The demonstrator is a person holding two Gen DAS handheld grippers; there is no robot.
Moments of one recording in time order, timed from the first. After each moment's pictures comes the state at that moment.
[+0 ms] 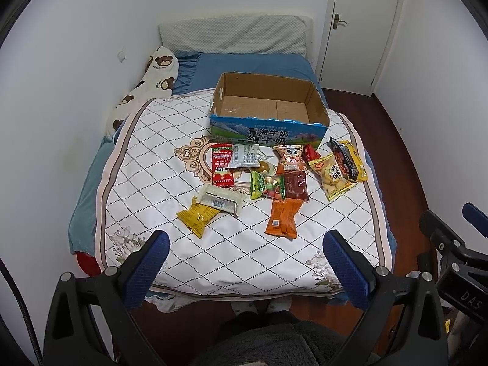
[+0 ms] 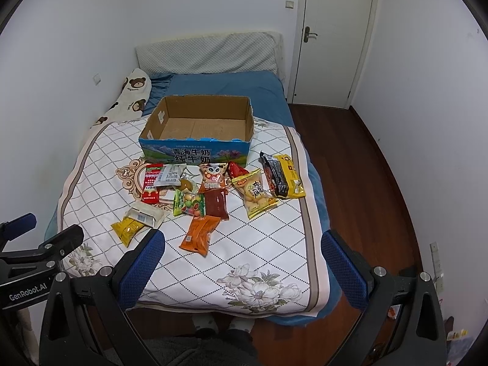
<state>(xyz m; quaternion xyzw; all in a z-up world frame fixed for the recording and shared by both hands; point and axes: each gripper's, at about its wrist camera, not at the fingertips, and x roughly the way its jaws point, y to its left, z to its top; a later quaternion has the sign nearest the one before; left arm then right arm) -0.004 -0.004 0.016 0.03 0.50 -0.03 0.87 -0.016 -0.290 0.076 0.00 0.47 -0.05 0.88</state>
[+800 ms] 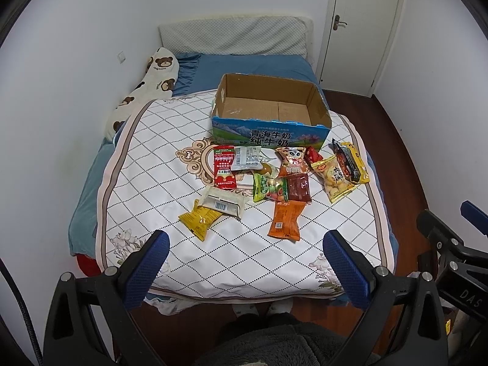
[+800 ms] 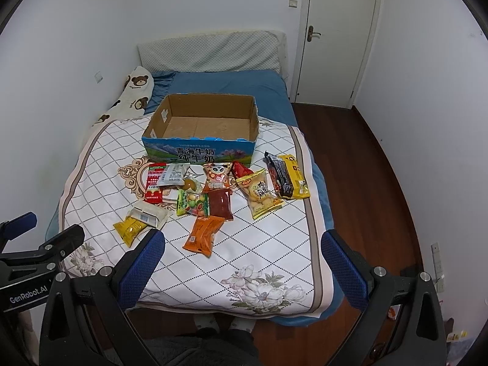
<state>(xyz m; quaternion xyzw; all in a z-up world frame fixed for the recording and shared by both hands) -0.001 0.004 0.013 0.03 0.50 -0.03 0.87 -0.010 -0.278 0.072 0.00 0.47 -0.04 0.88</state>
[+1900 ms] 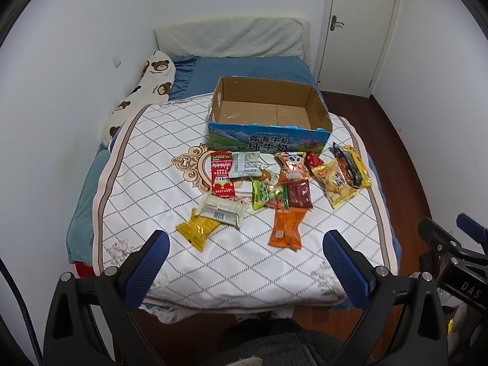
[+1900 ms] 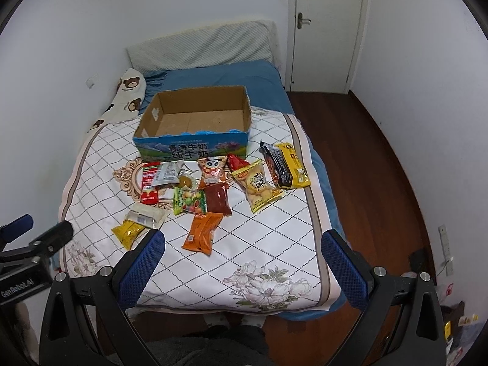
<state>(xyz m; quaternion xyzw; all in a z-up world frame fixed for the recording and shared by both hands) 0.025 -0.001 -0.004 0.03 0.49 -0.04 0.87 0.013 -0.309 0.036 0.05 0.49 -0.06 0.87</state>
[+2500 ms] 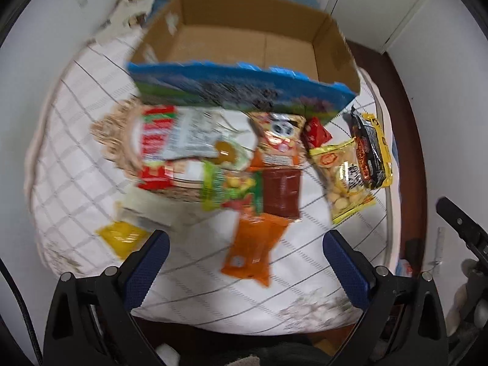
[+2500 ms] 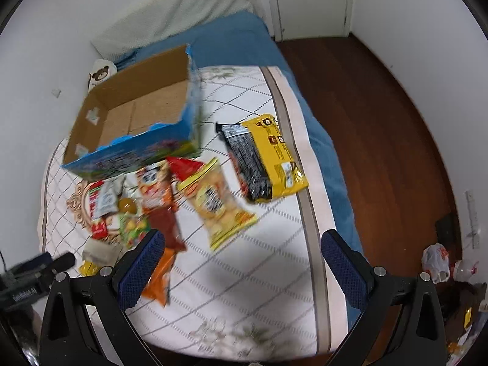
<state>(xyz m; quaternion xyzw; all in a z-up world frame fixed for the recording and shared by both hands) 0.196 -0.090 -0.165 -0.02 0.65 -0.03 0.76 0.209 -0.455 -0.129 0.14 0.58 -0.04 0.80</state>
